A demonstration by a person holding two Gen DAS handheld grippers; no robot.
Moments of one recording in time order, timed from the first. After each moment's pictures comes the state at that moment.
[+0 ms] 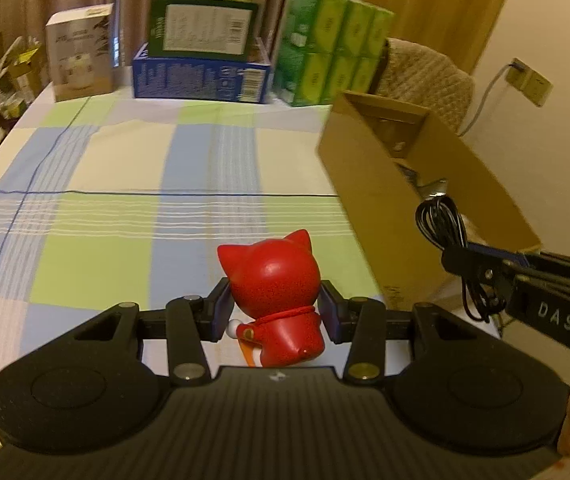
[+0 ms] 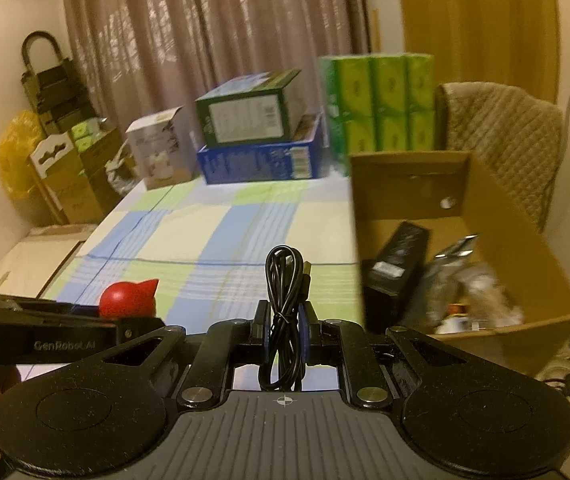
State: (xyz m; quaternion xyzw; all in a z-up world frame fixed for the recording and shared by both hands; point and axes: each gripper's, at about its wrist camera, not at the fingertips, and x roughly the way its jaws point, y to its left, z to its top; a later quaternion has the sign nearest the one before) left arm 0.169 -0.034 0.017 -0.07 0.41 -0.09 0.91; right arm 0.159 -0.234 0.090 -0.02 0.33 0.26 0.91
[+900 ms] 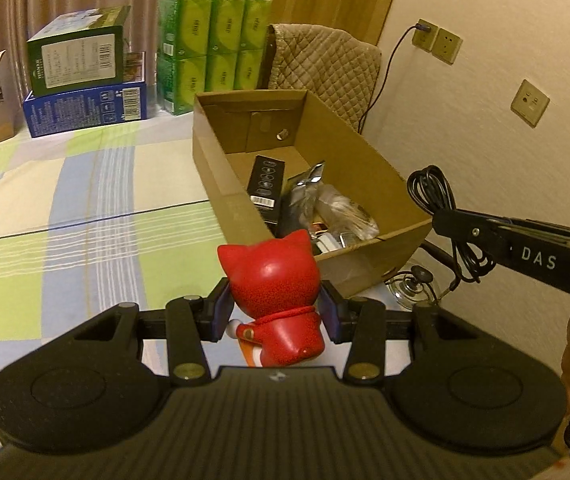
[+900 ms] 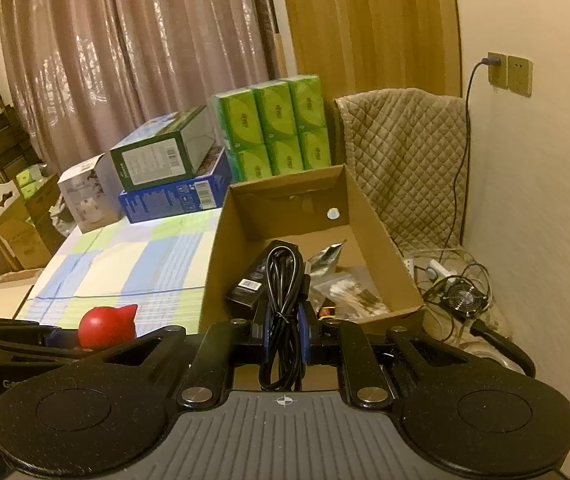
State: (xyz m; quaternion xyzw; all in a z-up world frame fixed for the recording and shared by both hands) left arm 0.153 -0.157 0.042 -0.02 0.40 -0.18 0.90; right arm 0.161 -0.358 0.125 0.03 0.32 0.18 0.93
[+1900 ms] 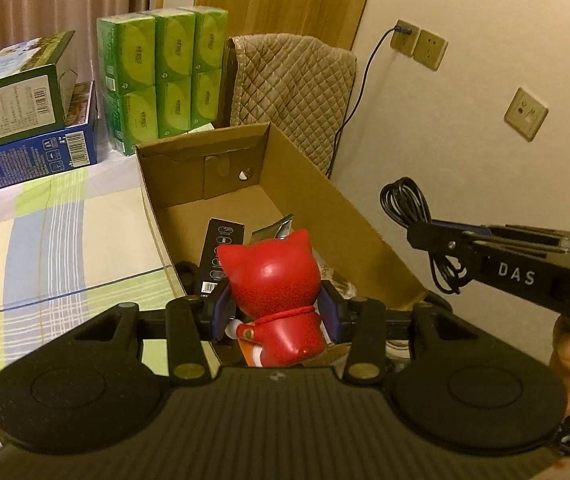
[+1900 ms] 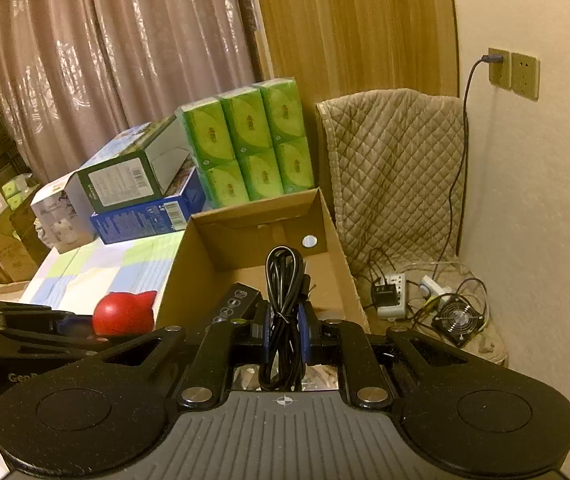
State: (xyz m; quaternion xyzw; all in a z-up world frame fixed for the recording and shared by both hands) left arm 0.251 -0.219 0.059 -0.01 0.40 -0.22 0.89; right arm 0.262 -0.385 0.135 0.03 0.33 0.18 0.92
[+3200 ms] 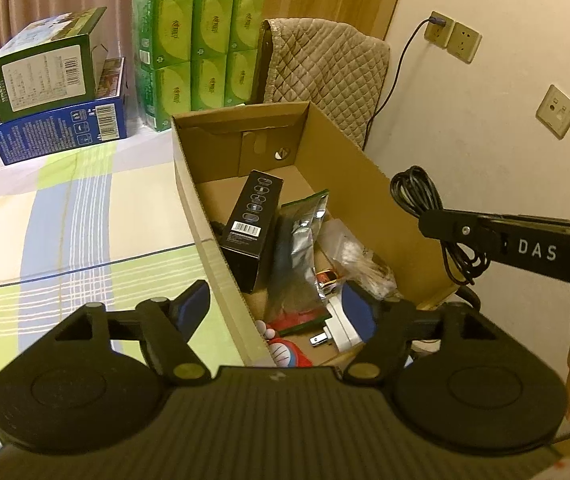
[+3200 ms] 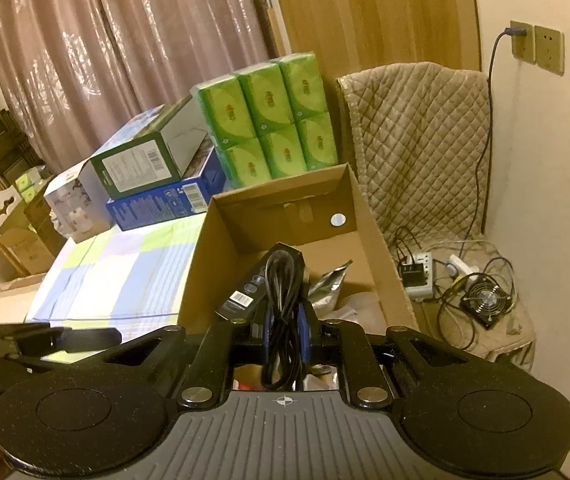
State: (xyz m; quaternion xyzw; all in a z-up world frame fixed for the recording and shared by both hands) left arm 0.248 -0.197 0.037 -0.01 0.42 -0.17 0.89; right arm 0.274 -0.365 0.122 0.05 0.36 0.21 0.91
